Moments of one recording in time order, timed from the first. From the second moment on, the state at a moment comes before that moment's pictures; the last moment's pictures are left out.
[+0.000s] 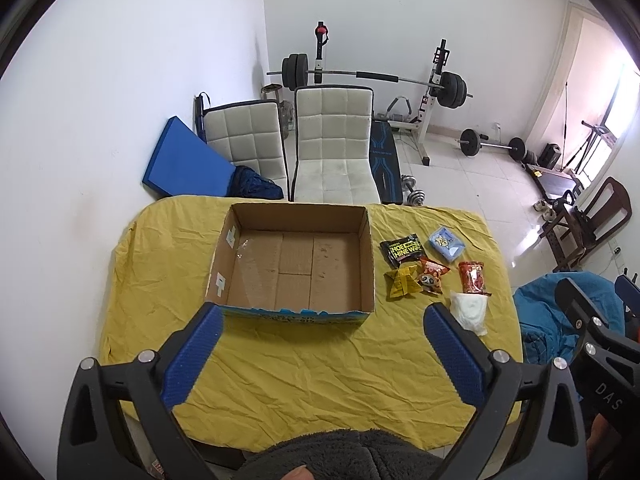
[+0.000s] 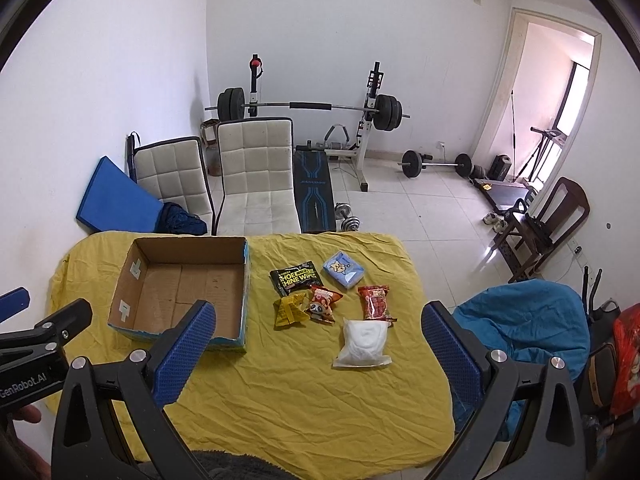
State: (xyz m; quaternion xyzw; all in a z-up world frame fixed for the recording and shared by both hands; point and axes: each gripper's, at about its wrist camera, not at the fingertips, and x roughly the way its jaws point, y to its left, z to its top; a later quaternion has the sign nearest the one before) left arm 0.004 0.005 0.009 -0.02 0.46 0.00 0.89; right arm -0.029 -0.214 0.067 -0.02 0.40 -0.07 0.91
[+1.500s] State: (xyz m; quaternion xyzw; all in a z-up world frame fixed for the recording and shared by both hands) left arm 0.061 -0.019 -0.040 -0.03 0.51 0.00 0.86; right arm 0.011 -0.253 0.024 0.01 0.45 -0.10 0.89
